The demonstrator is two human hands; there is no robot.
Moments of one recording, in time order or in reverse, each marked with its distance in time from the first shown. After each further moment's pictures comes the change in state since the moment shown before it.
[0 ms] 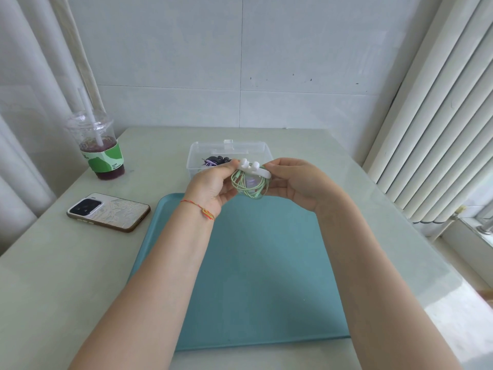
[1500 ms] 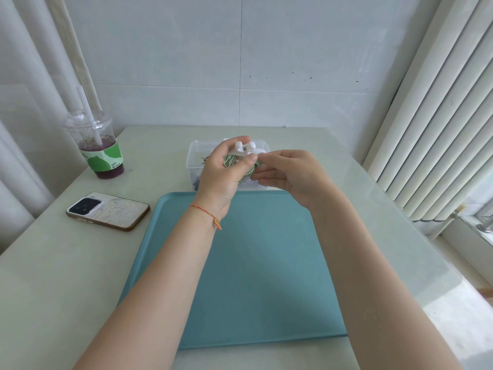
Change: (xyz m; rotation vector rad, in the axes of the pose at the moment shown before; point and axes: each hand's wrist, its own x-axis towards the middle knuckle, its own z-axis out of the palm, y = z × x) left_hand -0.011 -0.004 0.017 0.090 -0.101 0.448; right_hand -0.008 -0.007 0.013 -0.063 0.099 -0.148
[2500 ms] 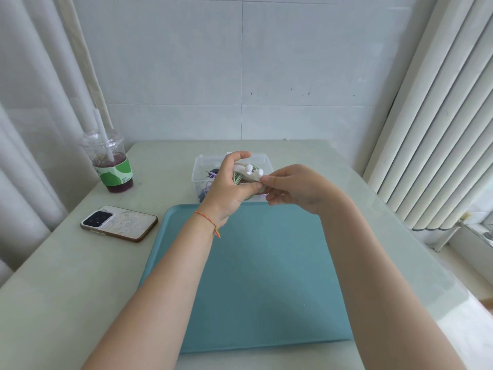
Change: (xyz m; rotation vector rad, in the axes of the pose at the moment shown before) left_hand 0.003 -0.004 -0.008 0.222 -0.163 0.005; right_hand 0.004 -0.006 -0.017 -0.293 -0.127 0.108
